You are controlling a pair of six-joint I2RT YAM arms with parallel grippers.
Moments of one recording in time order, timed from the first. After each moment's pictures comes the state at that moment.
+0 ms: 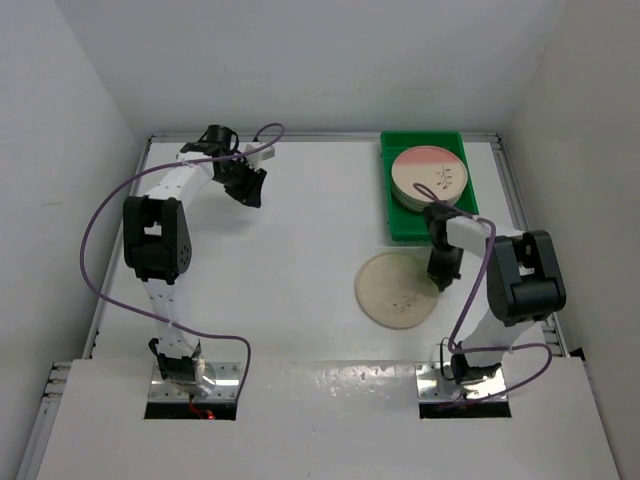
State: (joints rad) left arm -0.09 2.03 1.70 -0.77 0.47 0.52; right arm 0.06 1.69 0.84 -0.72 0.34 0.46
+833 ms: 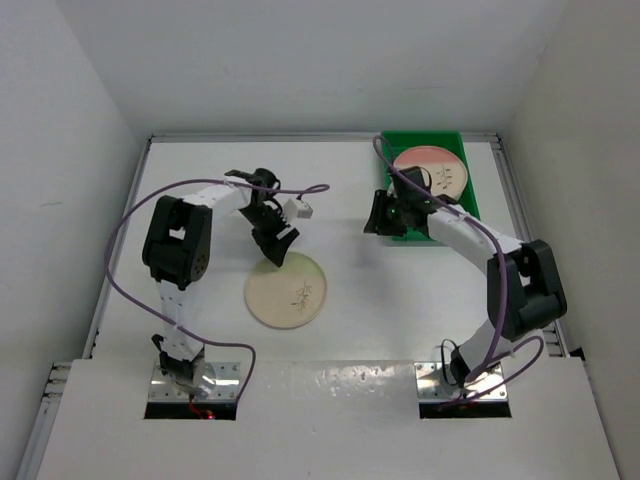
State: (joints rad) left arm -0.30 2.03 1.49 -0.93 0.49 0.69; right arm 0.36 1.63 1.07 -0.33 -0.14 0.46
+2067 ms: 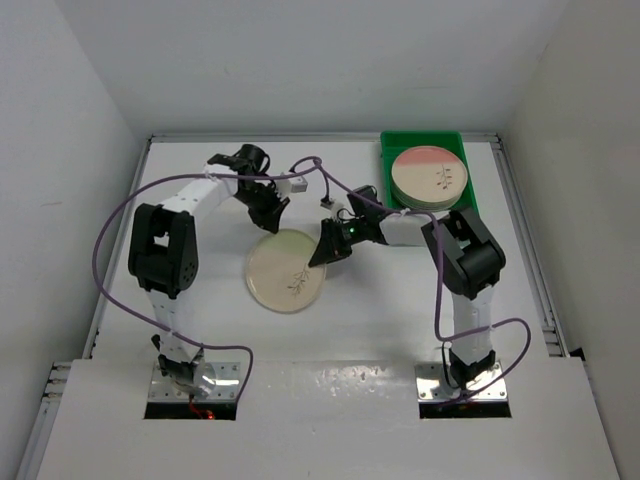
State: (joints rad) left arm -0.27 1.93 1.55 -0.90 0.51 0.70; right arm 0.51 2.04 1.11 0.01 -0.88 0.41
